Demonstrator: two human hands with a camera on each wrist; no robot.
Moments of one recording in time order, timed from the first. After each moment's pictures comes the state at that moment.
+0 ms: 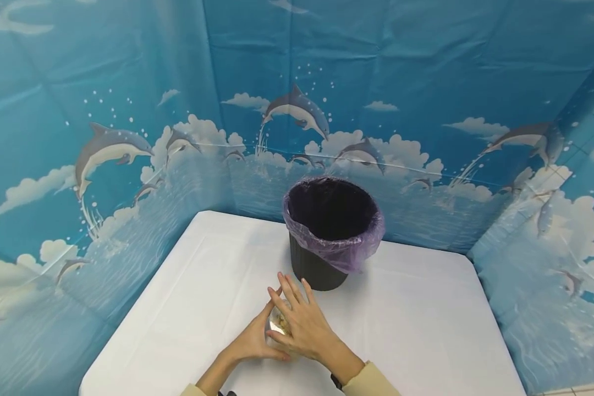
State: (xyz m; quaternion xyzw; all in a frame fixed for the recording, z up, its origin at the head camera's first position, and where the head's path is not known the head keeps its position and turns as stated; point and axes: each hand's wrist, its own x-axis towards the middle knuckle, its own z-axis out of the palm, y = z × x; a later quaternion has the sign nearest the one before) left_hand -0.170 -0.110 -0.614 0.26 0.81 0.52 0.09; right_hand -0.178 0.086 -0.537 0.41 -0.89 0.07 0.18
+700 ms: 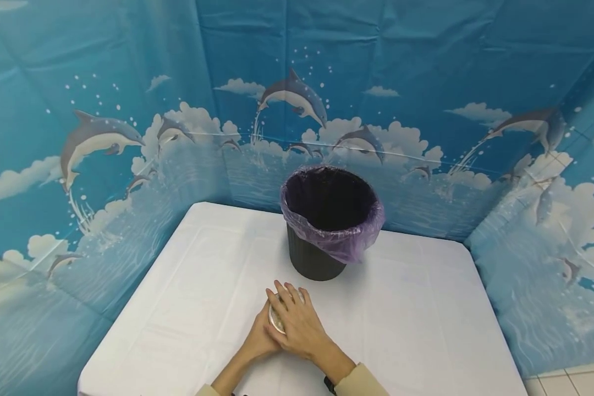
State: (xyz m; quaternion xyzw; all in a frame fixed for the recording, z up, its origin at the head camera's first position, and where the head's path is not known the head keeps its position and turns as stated) left_hand -0.164 -0.084 -0.642 0.23 0.78 0.57 -0.03; right_hand -0.168 0.073 -0.573 0.38 -0.89 0.13 0.20
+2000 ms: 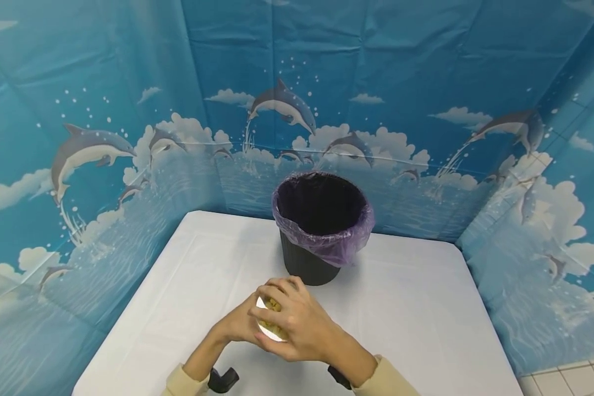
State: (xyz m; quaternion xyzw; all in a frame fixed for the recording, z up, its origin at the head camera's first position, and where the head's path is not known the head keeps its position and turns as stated) left_hand -0.180 -0.105 -0.508 0.42 0.71 0.56 0.13; right_hand -0.151 0.087 -0.445 0.53 -0.76 0.23 0.29
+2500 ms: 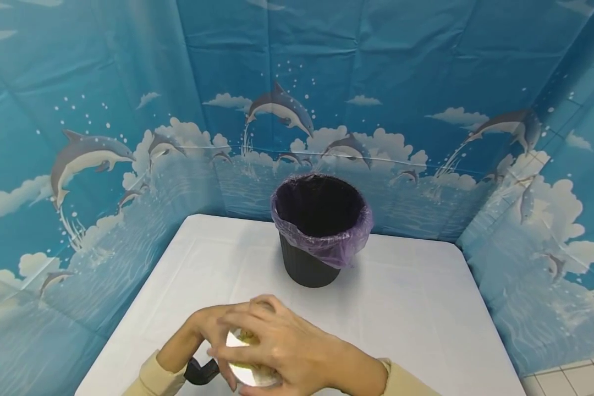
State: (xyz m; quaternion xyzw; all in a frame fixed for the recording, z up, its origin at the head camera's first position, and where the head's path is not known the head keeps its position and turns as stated) left_hand -0.178 -0.123 -0.445 0.61 0.59 0.47 0.26; right_hand -0.117 0.087 -0.388 0.63 -0.73 0.20 0.16
